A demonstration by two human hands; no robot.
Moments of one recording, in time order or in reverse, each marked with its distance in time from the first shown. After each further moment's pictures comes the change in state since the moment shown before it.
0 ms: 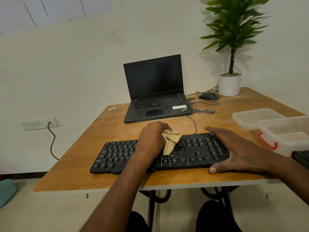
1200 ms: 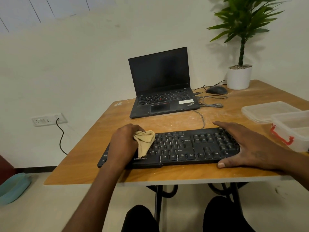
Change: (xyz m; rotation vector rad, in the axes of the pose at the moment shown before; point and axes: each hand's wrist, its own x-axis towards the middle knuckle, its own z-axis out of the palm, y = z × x) left_hand -0.043 -0.066 -0.049 0.098 0.093 -0.182; right_hand 0.000 0.000 0.004 0.039 0.053 0.002
